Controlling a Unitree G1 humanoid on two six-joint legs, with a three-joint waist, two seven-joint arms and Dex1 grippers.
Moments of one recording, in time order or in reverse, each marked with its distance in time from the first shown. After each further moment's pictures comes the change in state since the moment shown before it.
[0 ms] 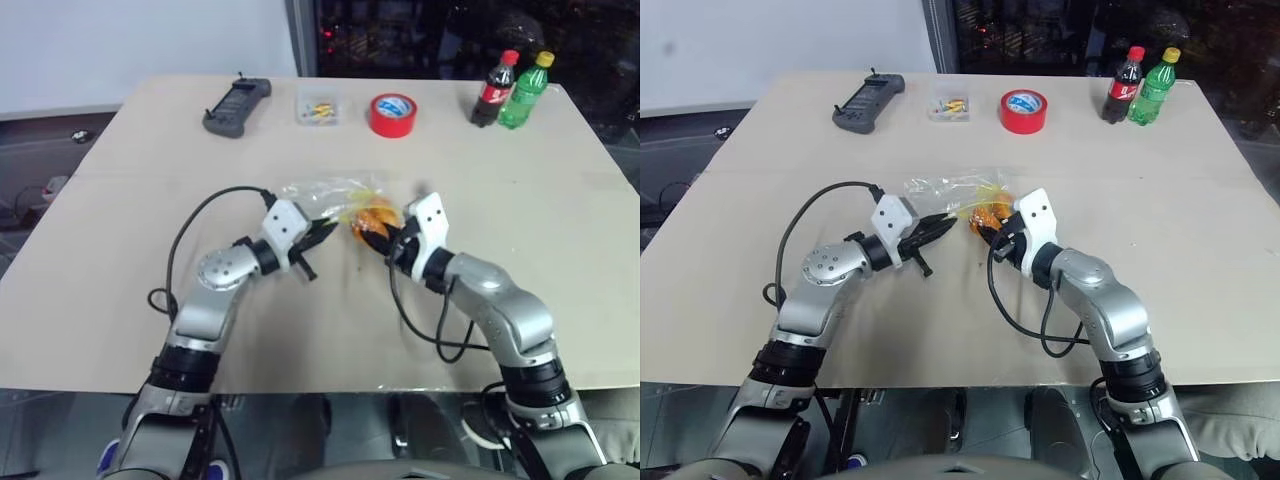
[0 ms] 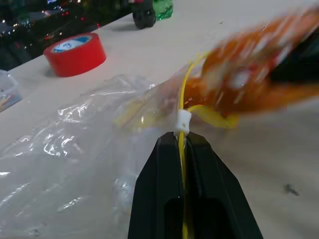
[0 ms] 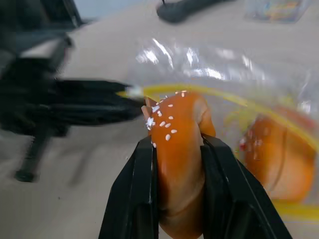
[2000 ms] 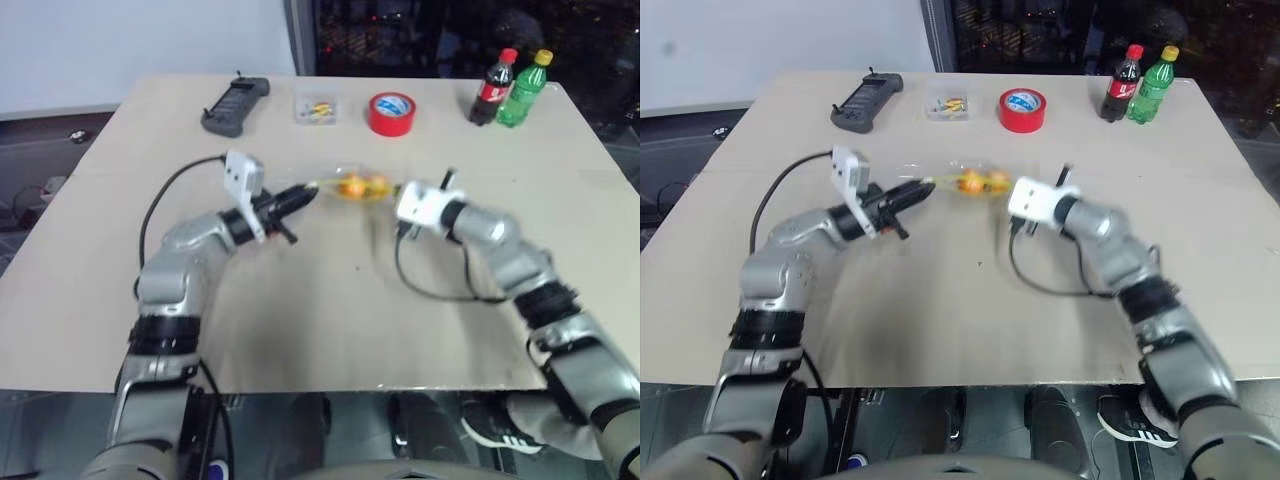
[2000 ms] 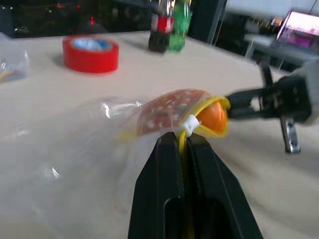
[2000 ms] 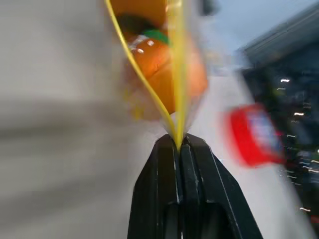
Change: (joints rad) left arm -0.297 0.001 0.177 0.165 -0.330 0.381 -0.056; right arm -0.442 -0.343 0.136 0.609 -0.637 -0.784 0.156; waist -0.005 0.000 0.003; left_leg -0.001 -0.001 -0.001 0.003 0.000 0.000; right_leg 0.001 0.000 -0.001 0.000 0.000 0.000
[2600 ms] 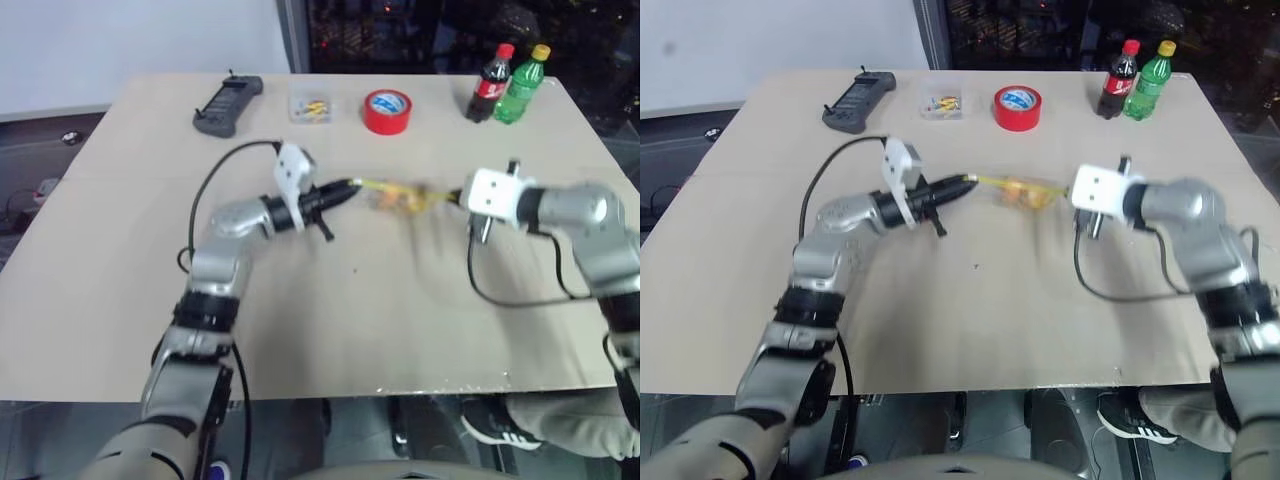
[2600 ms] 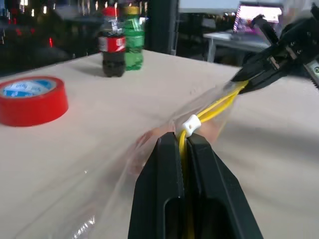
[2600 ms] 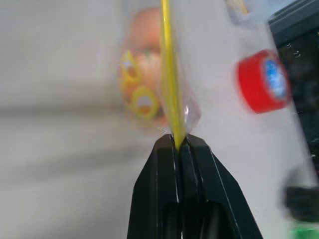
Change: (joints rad) left arm 0.086 -0.065 -0.160 -0.037 0.177 -0.304 -0.065; right arm 0.313 -0.237 -0.147 -0.425 0.172 0.231 0.324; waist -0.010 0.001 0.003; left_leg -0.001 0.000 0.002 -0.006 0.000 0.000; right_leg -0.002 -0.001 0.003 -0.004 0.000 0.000
